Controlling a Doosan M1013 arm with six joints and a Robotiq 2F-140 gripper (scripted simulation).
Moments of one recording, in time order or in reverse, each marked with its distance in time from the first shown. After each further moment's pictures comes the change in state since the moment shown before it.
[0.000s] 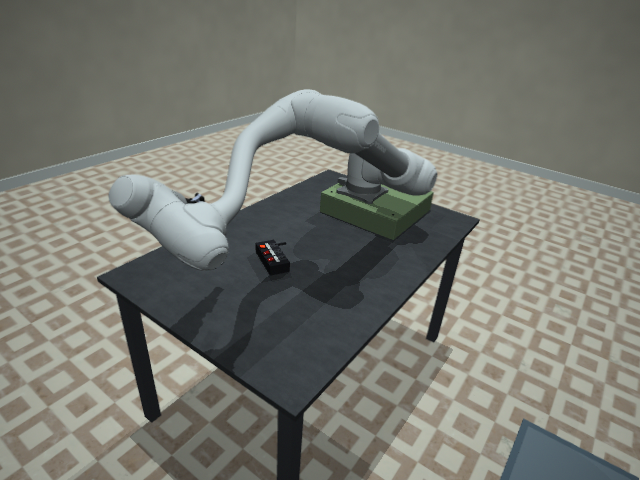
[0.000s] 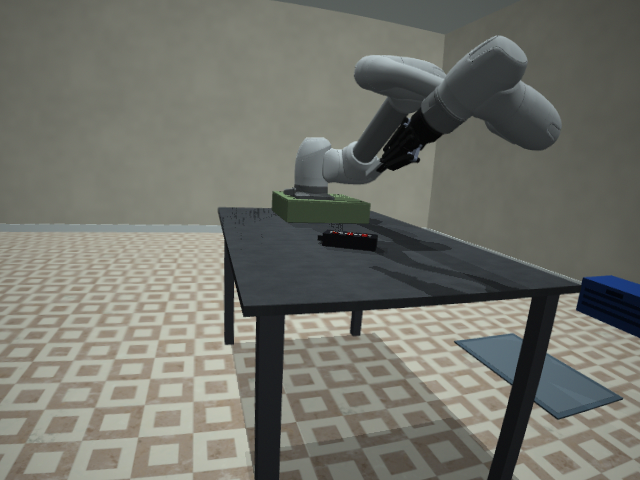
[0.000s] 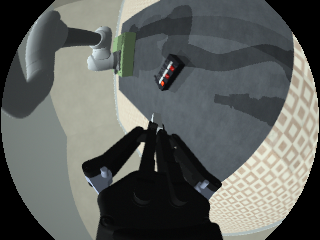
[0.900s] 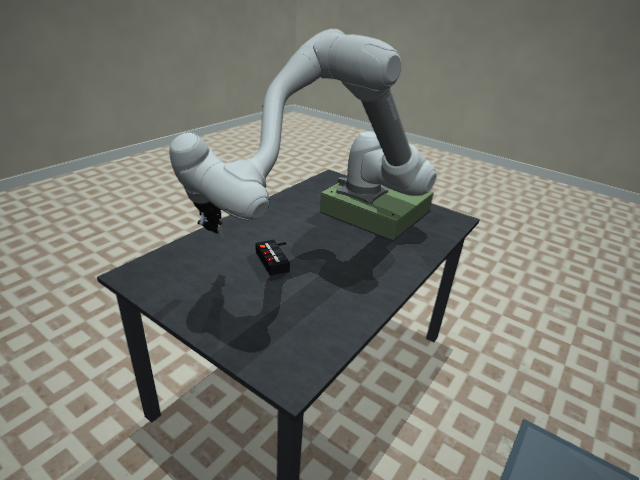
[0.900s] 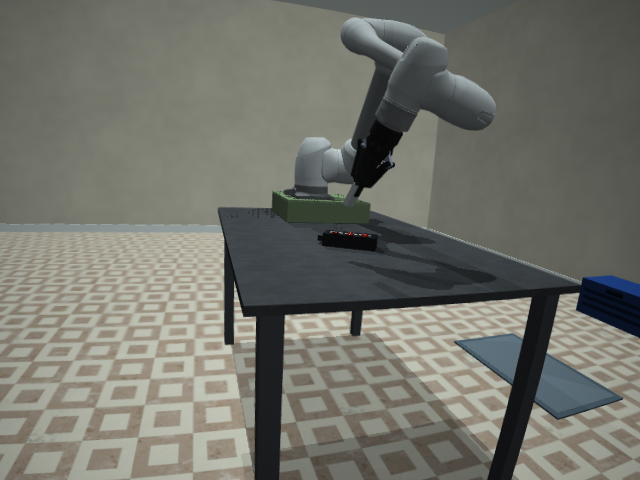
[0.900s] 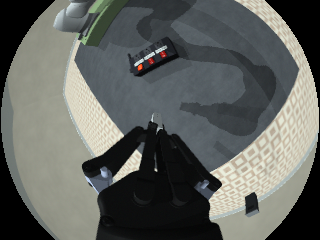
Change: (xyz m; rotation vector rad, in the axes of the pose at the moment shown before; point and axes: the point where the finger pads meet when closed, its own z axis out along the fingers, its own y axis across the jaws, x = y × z) arm -0.011 0.029 0.094 -0.495 -0.043 -0.371
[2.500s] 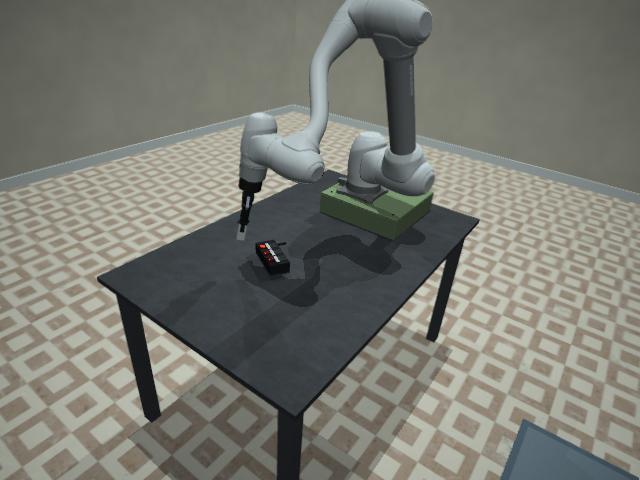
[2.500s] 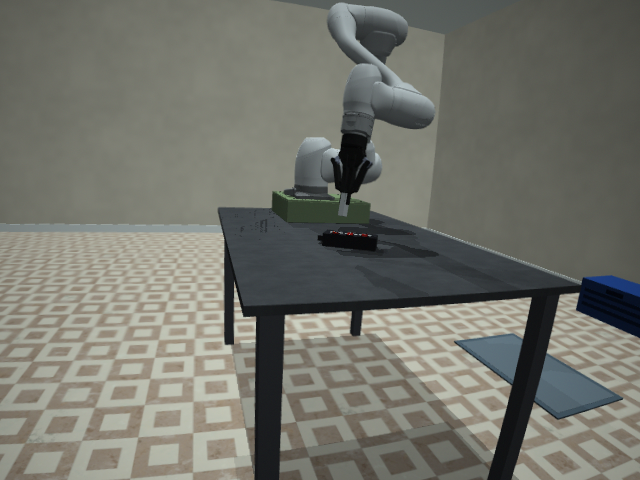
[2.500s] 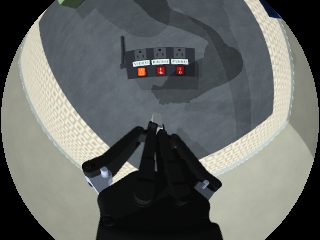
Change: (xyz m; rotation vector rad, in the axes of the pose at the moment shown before) arm 0.054 -0.059 0.071 -0.515 -0.204 -0.293
